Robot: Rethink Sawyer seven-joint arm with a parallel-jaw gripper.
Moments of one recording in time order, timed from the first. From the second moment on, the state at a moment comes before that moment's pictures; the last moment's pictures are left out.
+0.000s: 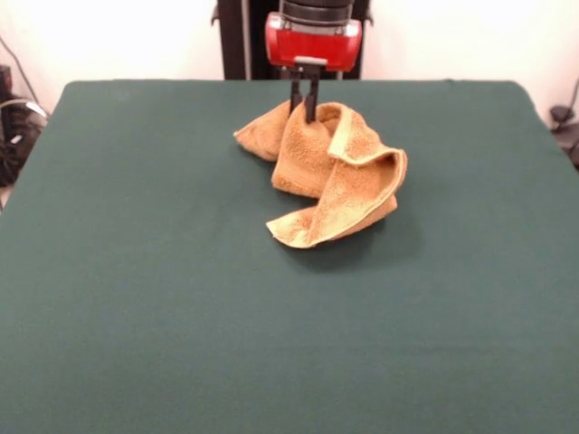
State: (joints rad) arm -0.23 -0.71 -0.04 2.03 0.00 0.07 1.58
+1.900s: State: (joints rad) arm -0.24 -0.62 -0.04 1.82 0.00 0.19 1.58
